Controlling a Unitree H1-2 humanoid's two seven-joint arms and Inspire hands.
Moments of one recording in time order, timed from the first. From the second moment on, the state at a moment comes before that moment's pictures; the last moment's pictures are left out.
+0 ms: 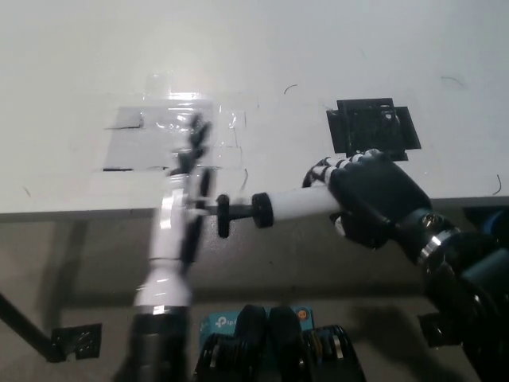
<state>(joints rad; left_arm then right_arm) -0.18 -0.08 -0.06 -0.26 0.30 -0.01 0.14 -0.51 -0.30 0.34 -0.30 -1.01 0.15 0.63</state>
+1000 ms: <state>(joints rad) 0.19 0.13 0.01 -0.17 0.15 -0.23 0.08 -0.91 -0.31 0.28 0.55 -0.96 0.14 0.39</state>
